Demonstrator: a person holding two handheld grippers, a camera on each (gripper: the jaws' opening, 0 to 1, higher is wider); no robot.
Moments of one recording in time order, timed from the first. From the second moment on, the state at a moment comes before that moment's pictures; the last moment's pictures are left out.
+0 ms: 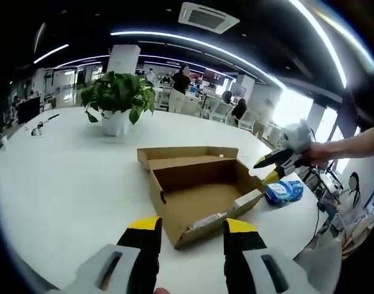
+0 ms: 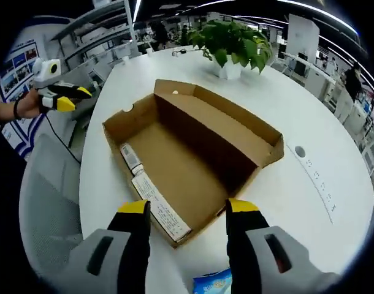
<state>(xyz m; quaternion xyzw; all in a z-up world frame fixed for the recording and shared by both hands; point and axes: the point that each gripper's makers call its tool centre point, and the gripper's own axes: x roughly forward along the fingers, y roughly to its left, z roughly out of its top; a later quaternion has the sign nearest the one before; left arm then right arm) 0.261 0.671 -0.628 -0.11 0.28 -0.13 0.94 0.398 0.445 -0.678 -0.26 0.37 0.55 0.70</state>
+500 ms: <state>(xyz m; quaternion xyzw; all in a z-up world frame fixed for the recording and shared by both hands) 0.231 0.694 -0.633 -0.13 0.29 -0.09 0.94 0.405 0.461 -0.702 -0.36 0.37 0.59 0.62</state>
